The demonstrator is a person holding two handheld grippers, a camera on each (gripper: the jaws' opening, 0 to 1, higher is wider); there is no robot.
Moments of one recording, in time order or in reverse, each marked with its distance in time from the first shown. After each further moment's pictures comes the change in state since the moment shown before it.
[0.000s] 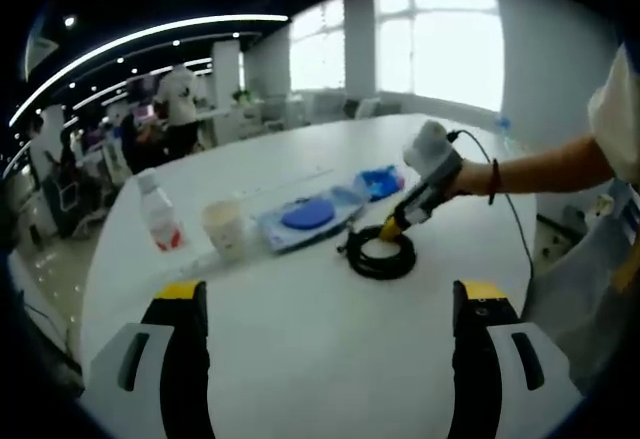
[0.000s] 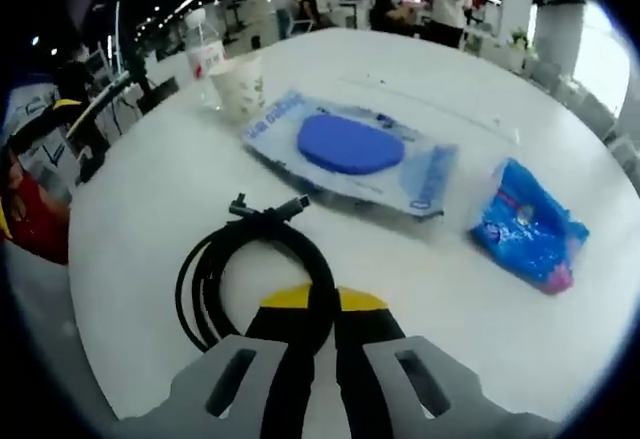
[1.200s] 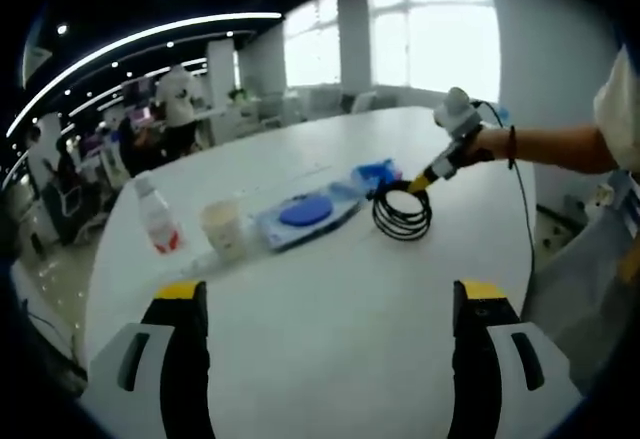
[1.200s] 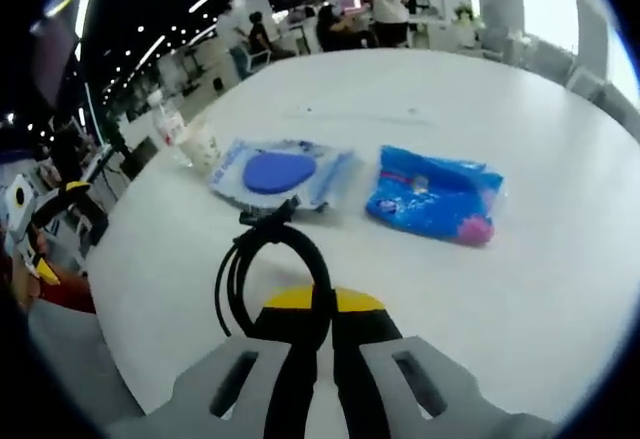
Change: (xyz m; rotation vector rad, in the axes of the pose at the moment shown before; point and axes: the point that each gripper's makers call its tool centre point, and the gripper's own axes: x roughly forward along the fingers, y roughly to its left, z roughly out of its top) left arm 0.002 -0.005 -0.001 0.035 0.021 -0.007; right arm -0.074 -0.056 -0.015 0.256 -0.084 -0.046
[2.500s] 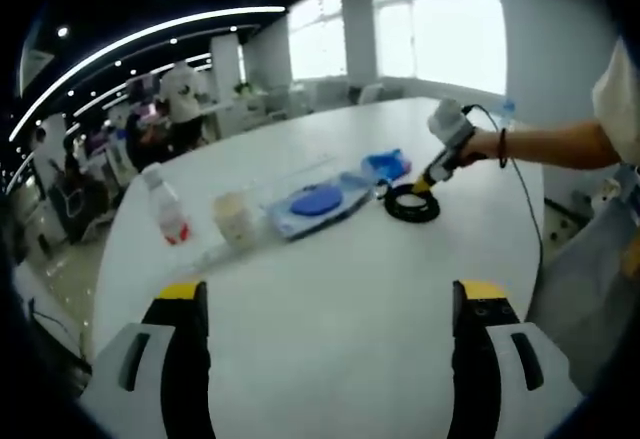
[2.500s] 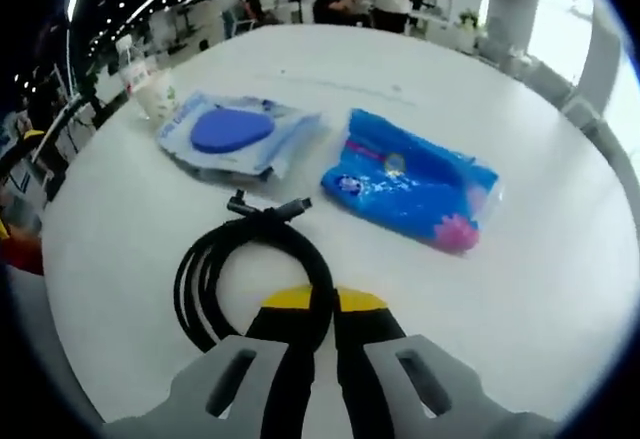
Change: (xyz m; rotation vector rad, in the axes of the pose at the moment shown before) left arm -0.004 0.012 -0.010 0.007 0.033 0.039; right arm 0.034 -0.037 -0.016 -0.201 0.100 -0.151
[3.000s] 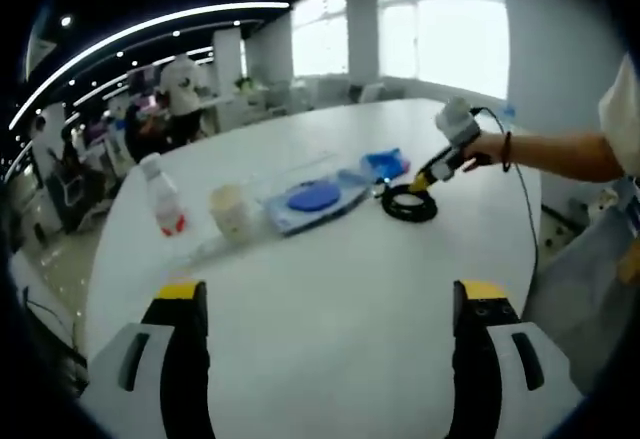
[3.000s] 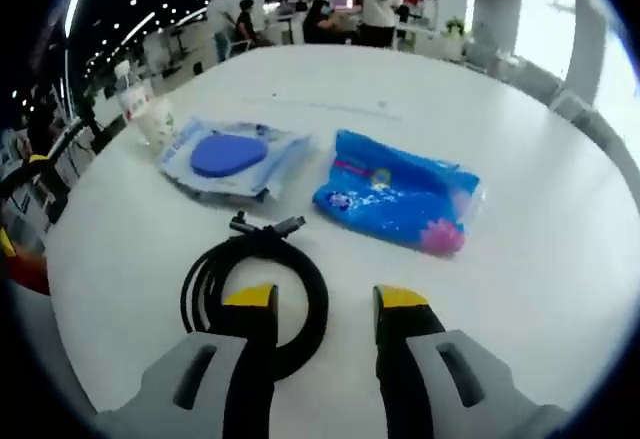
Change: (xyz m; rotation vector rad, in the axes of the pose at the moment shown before) left arm 0.001 -0.001 -0.005 -0.047 0.016 -0.019; right arm -0.016 -0.006 0.015 0.135 -0.150 0.025
